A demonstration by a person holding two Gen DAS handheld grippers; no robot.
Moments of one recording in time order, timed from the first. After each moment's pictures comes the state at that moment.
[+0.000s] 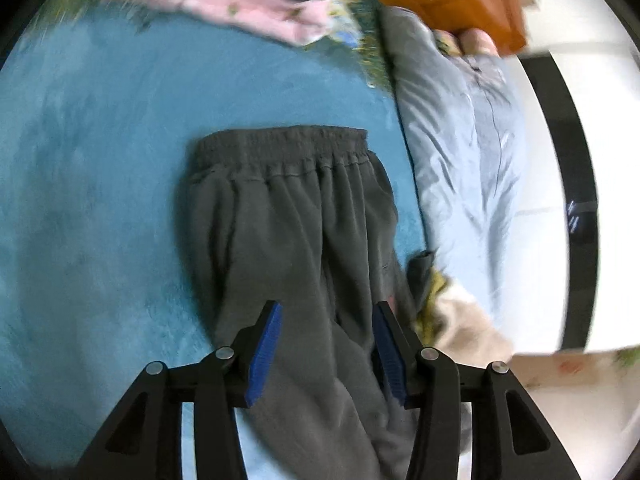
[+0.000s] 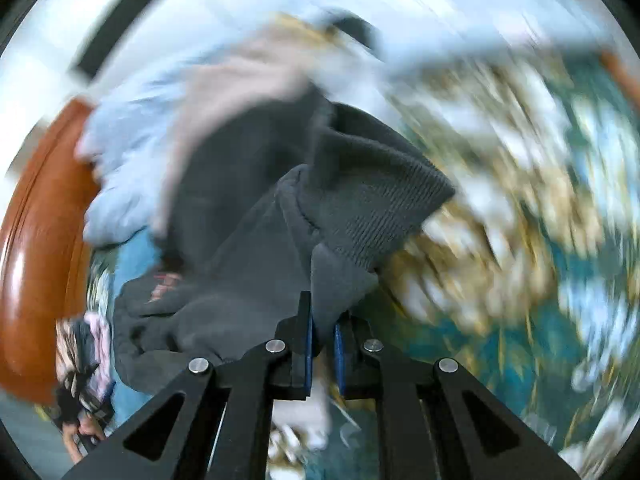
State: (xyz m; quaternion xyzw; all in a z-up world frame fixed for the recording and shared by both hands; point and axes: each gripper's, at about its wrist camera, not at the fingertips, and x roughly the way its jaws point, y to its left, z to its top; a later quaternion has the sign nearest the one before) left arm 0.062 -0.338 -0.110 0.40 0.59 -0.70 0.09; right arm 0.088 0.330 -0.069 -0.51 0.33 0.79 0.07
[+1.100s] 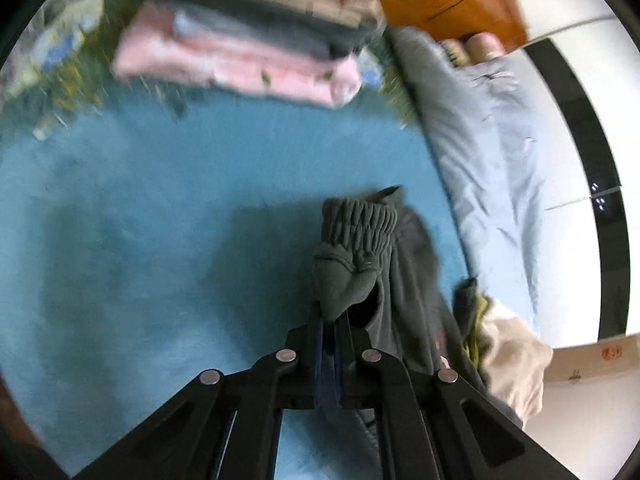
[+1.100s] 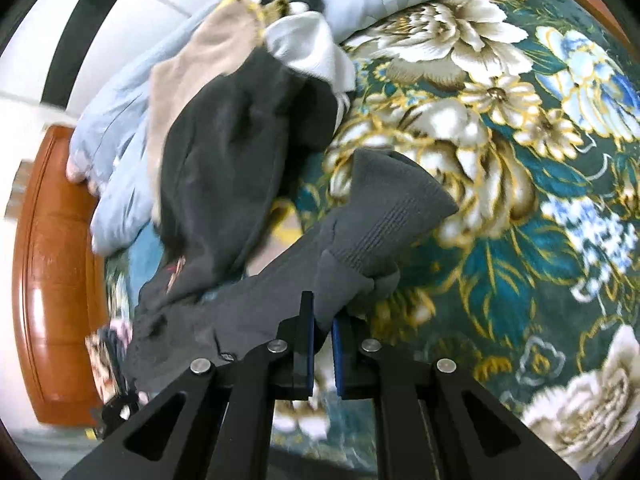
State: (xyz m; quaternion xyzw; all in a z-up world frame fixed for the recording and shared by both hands) left arm 0.084 -0.400 -0.076 0.42 0.46 -0.77 0.13; right arm 0.127 0.338 -0.034 -0.56 0.37 0.74 0.05
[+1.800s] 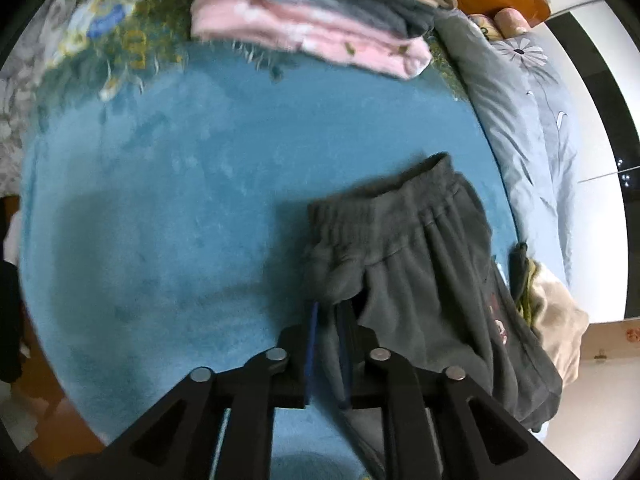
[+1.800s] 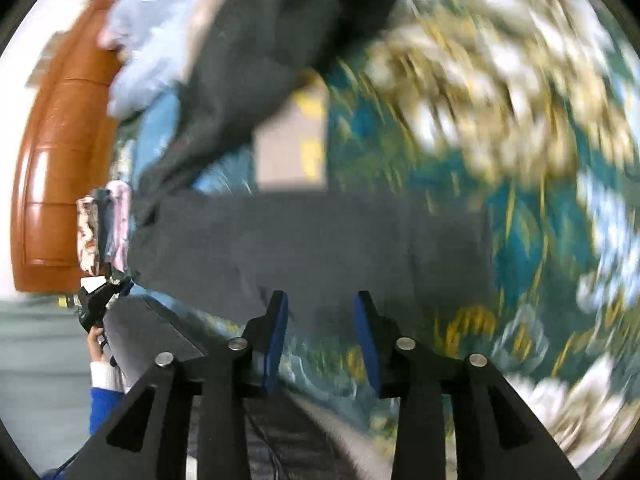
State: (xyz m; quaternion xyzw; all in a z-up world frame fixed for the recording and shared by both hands) left arm 0.123 -0.427 -0.114 0.49 0.43 -0.74 0.15; right arm 0.112 0.320 -0.057 -0.63 0.25 0.73 -0.10
